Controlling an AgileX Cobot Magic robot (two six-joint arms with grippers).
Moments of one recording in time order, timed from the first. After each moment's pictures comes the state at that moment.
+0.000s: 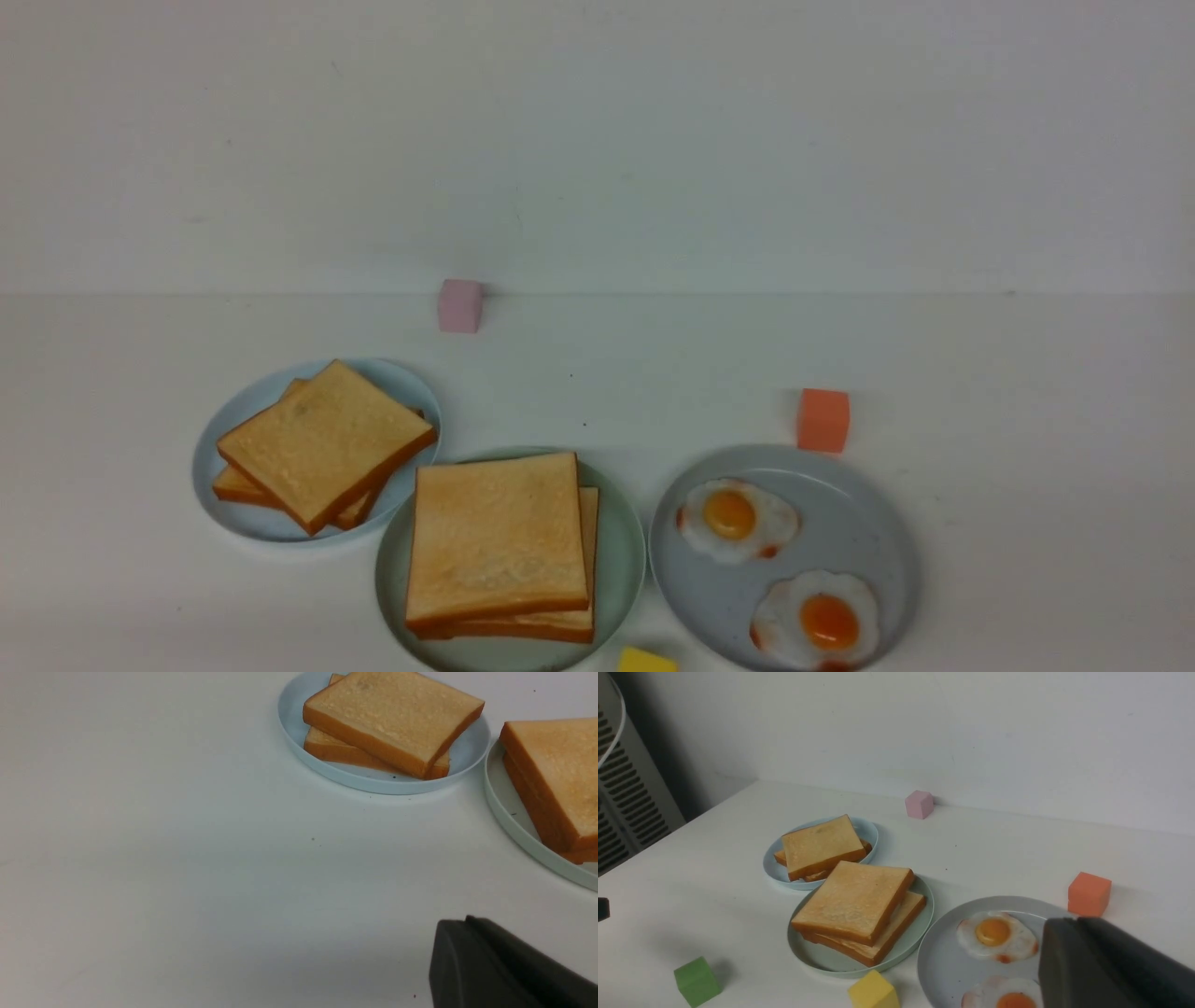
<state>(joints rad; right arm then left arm) 0.55 0.15 -0.41 0.08 0.49 0.07 -0.15 -0.01 0.02 0.12 0.45 -0.22</state>
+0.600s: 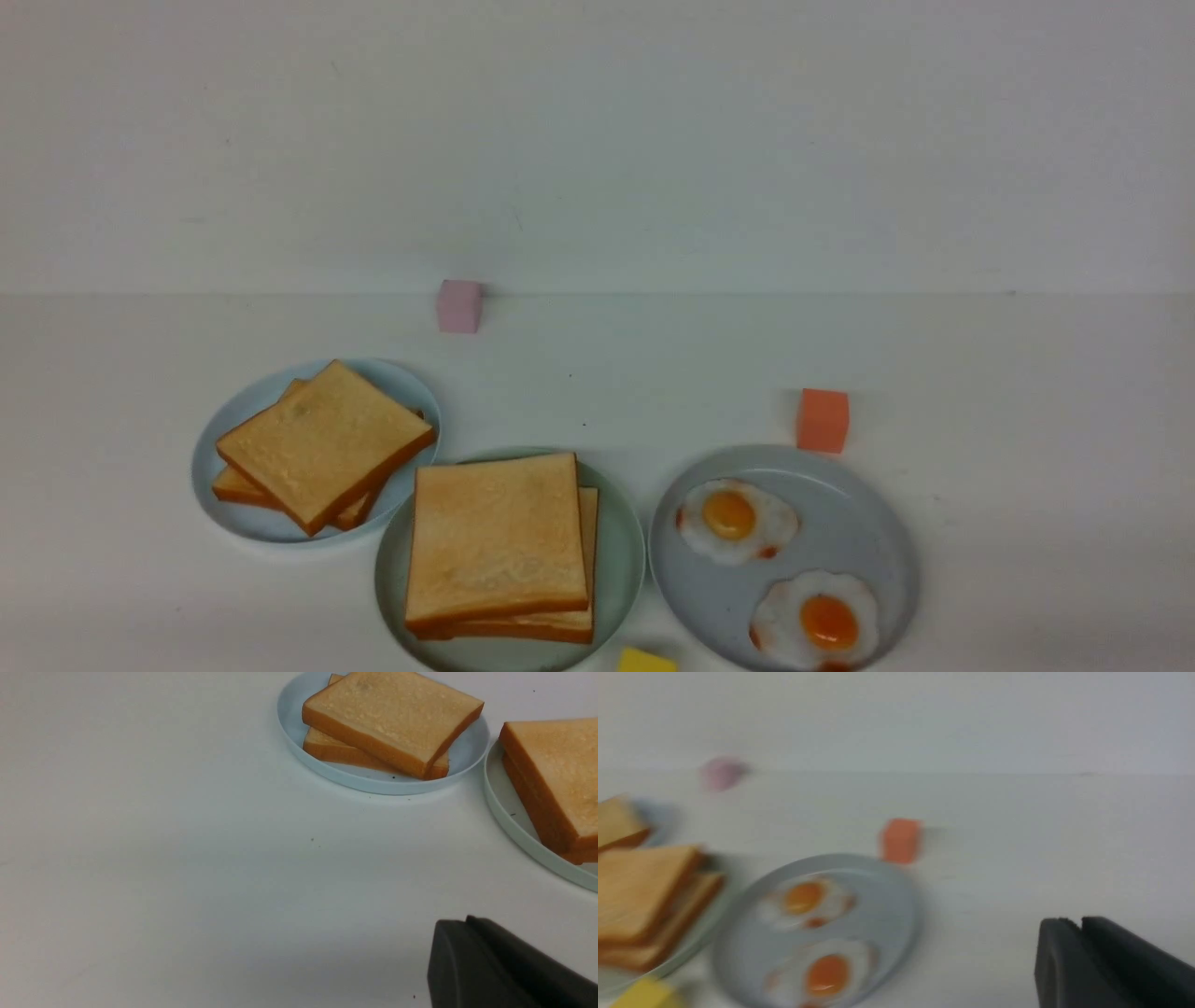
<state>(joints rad) 0.15 0.05 -0.18 -0.06 0.43 0.14 -0.15 -0.01 0.02 0.12 0.45 -0.22</state>
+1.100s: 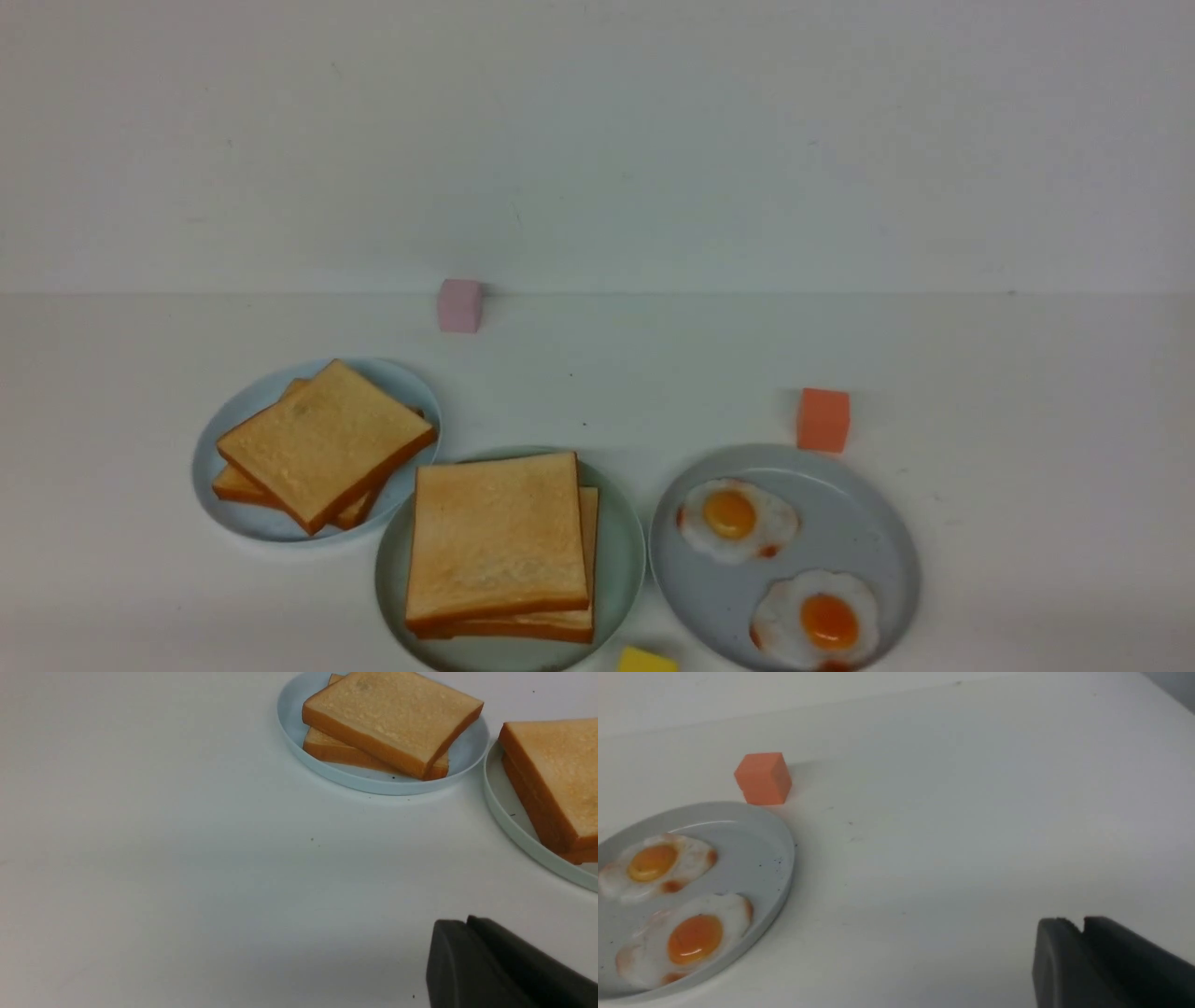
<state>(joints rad) 0.01 -0.01 0.02 -0.17 0.40 0.28 -0.15 -0.01 0.02 0.12 0.45 -0.22</state>
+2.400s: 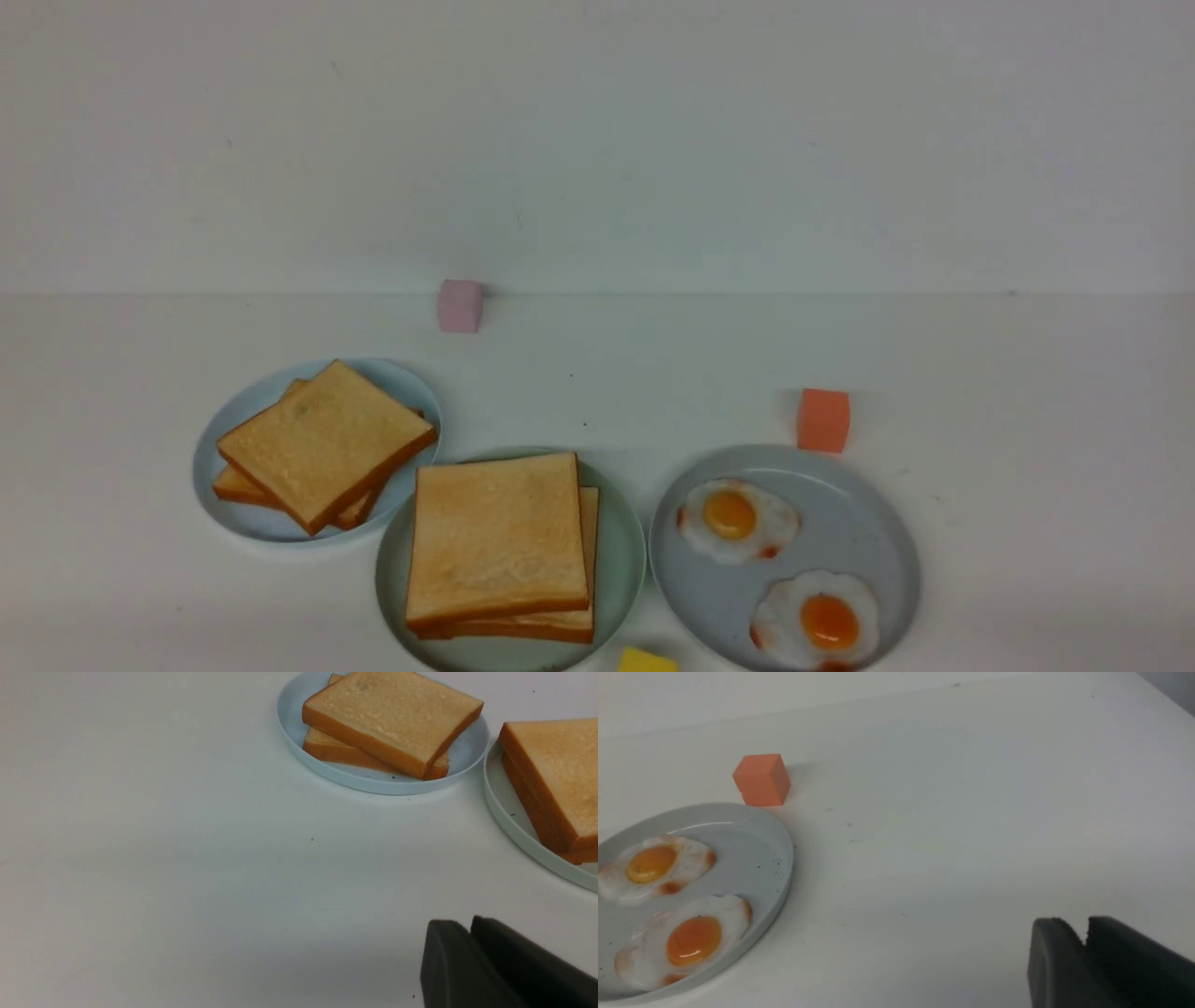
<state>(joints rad) 0.01 -0.01 0.02 -0.17 0.39 0.29 -0.15 -0.01 0.02 0.12 0.45 -0.22</state>
